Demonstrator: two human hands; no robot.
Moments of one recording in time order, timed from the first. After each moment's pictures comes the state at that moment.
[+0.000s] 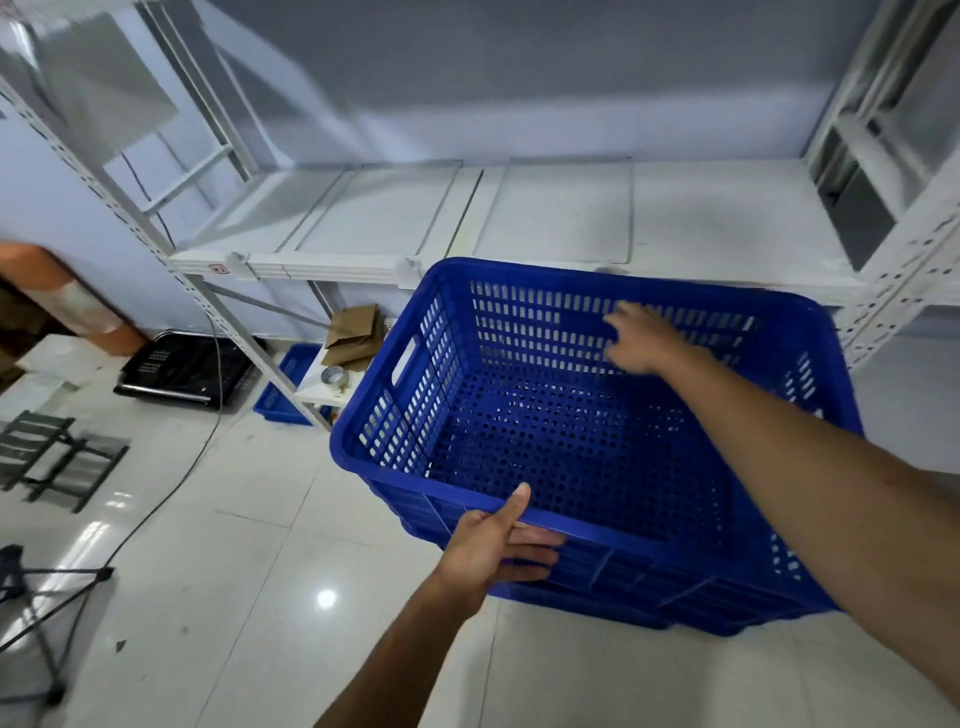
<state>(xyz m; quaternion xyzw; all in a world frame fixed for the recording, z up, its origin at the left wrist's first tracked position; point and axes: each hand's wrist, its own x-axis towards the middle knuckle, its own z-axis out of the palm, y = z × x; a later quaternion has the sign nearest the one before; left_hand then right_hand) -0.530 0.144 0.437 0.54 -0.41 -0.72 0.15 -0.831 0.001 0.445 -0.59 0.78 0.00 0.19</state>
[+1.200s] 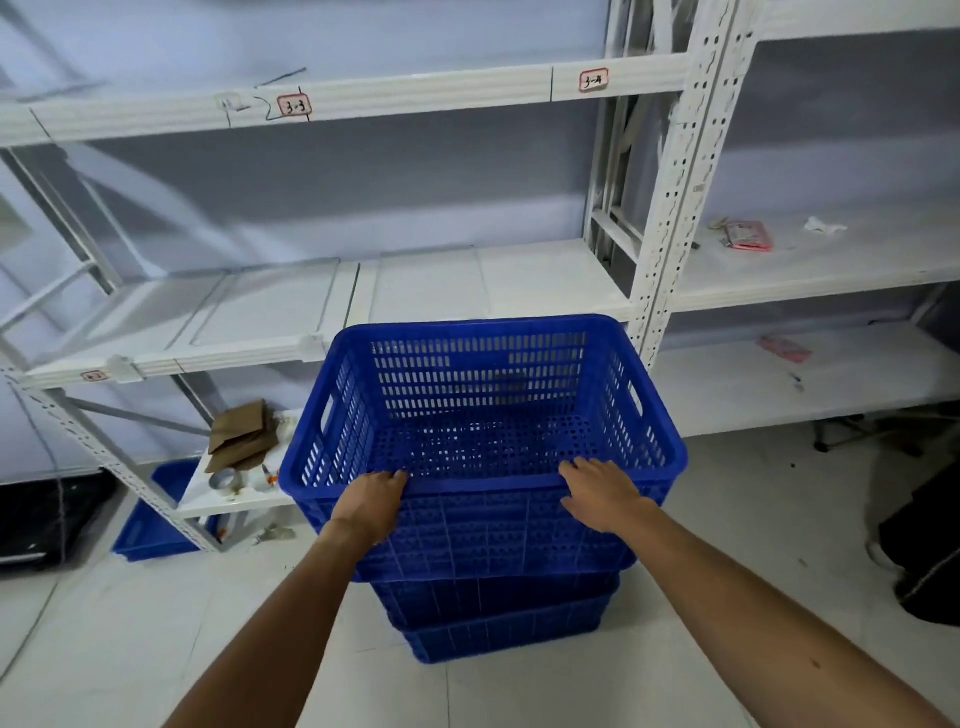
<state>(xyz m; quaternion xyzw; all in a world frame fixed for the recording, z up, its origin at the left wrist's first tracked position) -0.460 0.081 0.441 0.34 -0.93 0.04 -0.13 -0.720 0.276 0.440 -0.55 0.82 0.08 0.14</state>
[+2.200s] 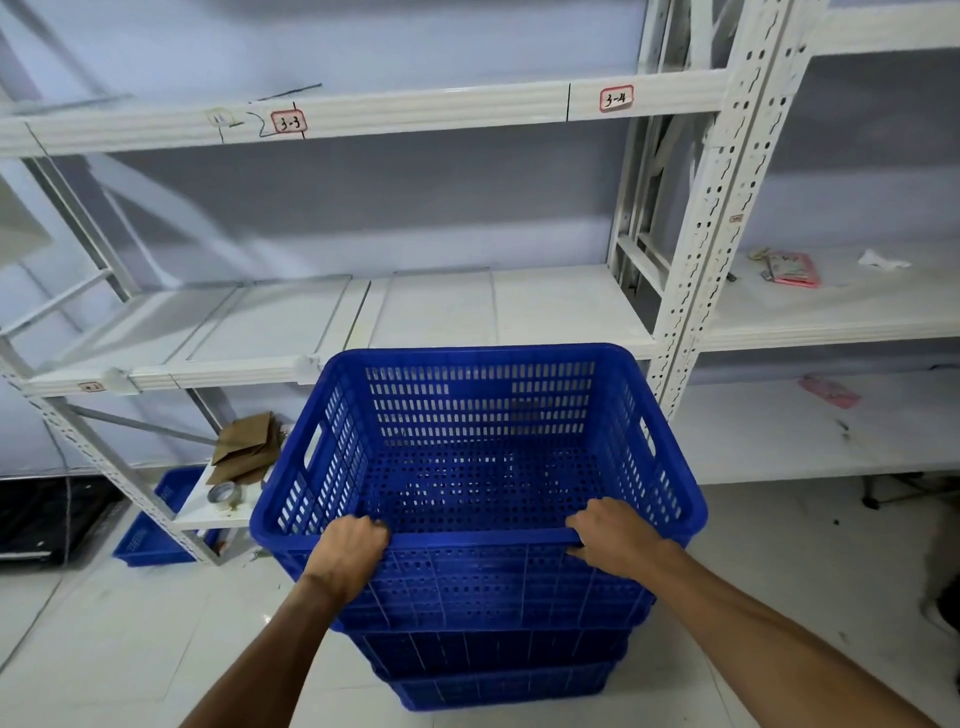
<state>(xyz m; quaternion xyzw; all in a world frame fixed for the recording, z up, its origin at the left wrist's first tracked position) -0.497 0.076 0.433 0.35 -0.90 0.17 -0.20 -0.794 0.245 0.430 -0.66 0.74 0.10 0.10</state>
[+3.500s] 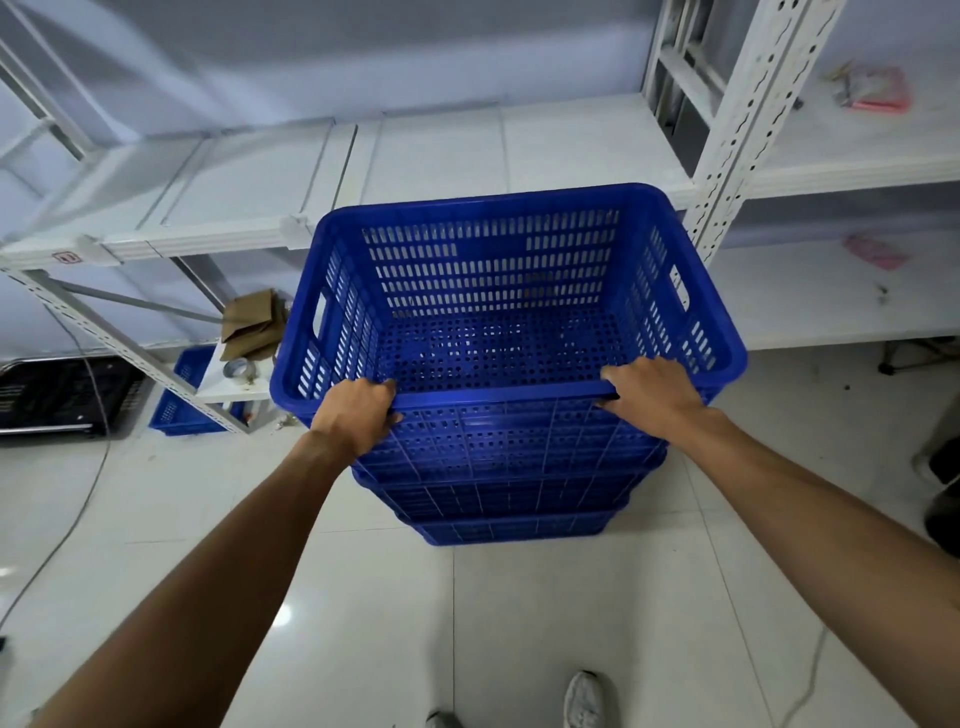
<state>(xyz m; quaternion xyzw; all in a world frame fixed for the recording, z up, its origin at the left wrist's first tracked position) -0.492 0.059 0.411 0.36 -0.92 0.08 -0.11 -0.806 0.258 0.414 -0.60 0.80 0.09 0.03</state>
